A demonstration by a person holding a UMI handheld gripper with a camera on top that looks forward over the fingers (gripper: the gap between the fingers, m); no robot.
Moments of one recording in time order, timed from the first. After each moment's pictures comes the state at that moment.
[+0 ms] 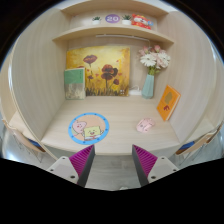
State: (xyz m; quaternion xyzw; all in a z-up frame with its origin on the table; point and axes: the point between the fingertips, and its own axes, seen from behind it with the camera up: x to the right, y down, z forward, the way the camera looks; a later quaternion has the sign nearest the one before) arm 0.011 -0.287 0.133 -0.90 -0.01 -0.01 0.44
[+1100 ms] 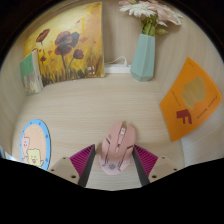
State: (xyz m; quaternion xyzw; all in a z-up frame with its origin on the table) arm 0.164 -0.055 -0.020 -0.95 0.00 0.00 0.31
